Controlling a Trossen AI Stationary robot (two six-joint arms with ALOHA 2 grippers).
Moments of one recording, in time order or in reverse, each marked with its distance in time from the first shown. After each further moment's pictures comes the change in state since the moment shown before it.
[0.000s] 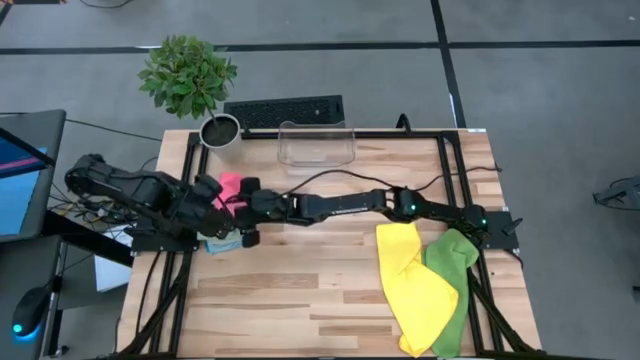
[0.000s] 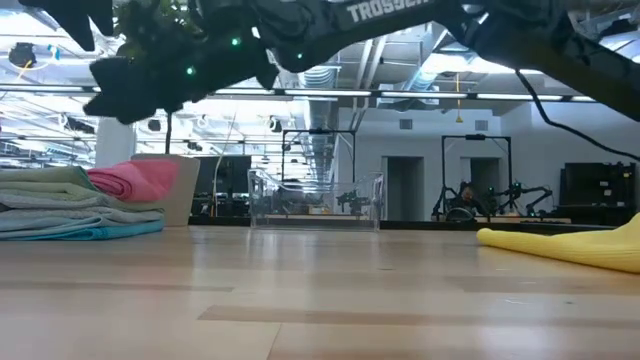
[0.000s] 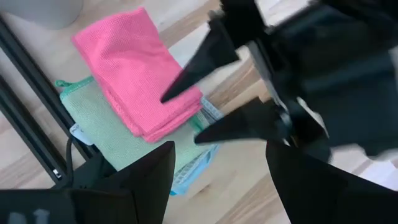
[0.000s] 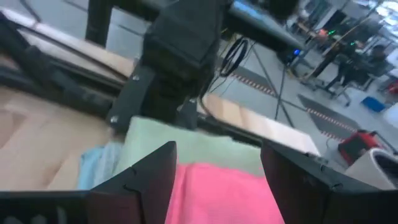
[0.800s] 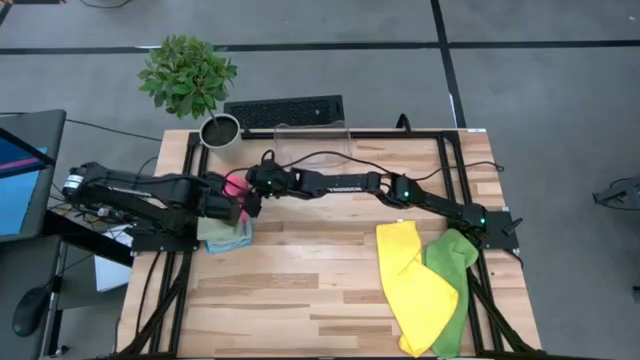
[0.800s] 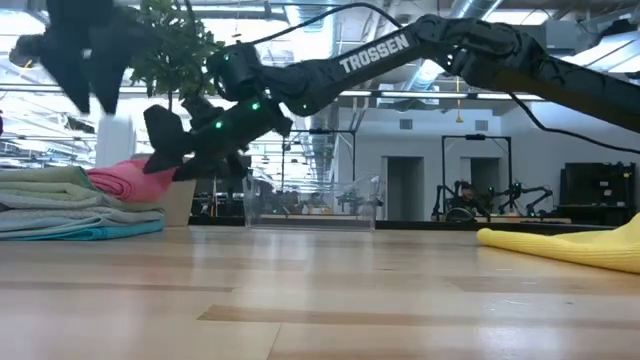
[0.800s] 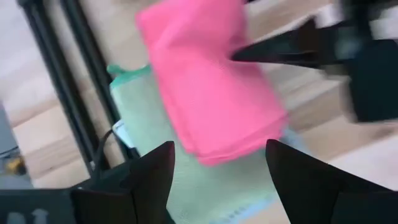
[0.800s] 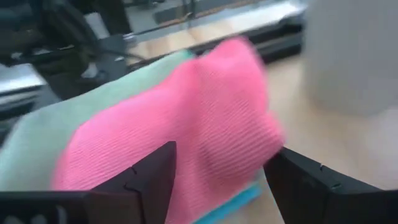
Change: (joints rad) left arm 0.239 -0.008 -0.290 0.094 -0.019 0.032; right arm -0.170 0.051 -0.004 -0.099 -0.077 0.624
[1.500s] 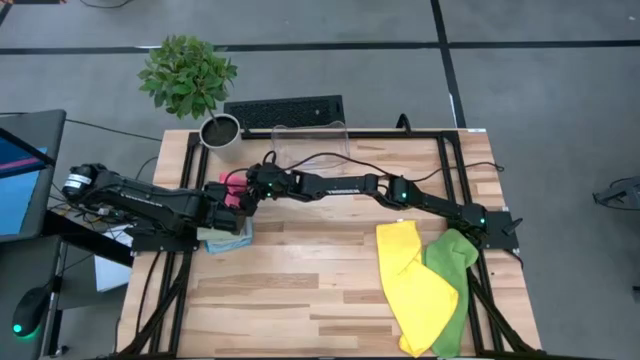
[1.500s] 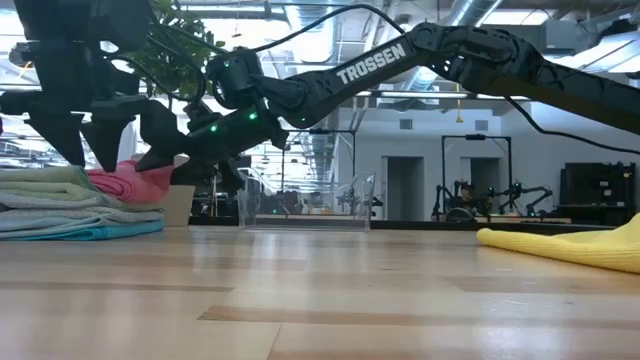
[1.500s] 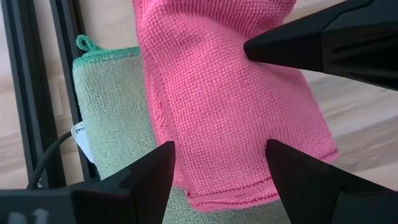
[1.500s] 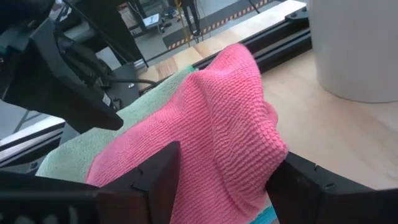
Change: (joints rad) left arm -0.018 0.003 -0.307 0.283 -0.099 -0.180; right arm 0.007 0.035 -0.003 0.118 -0.035 0.187
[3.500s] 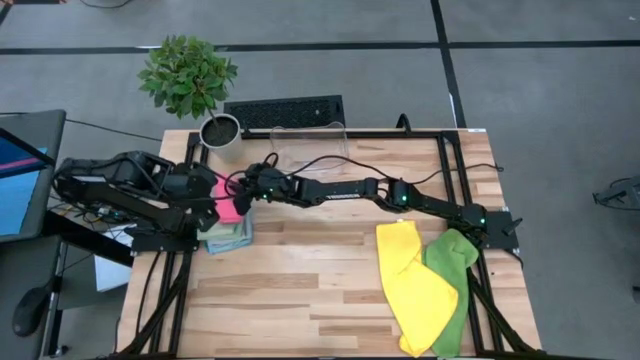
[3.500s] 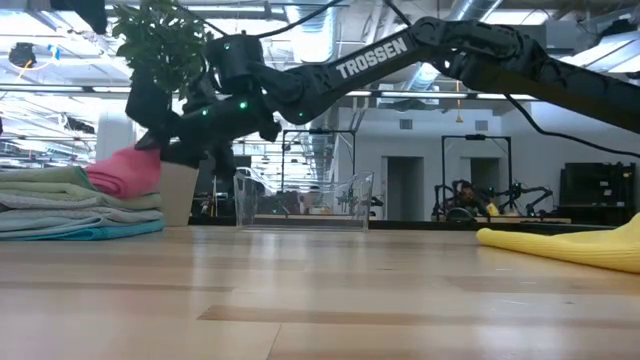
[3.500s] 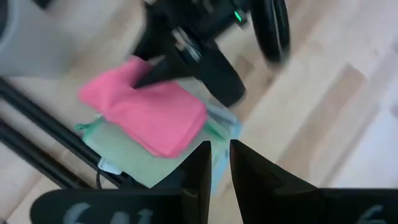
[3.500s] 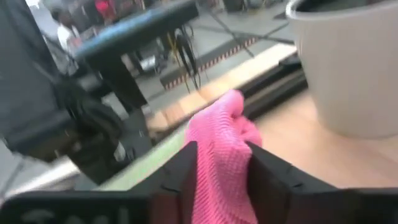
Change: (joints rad) left arm -0.031 -0.087 0.658 -0.388 0.232 0.633; right arm 0.031 0.001 0.002 0.137 0.134 0.048
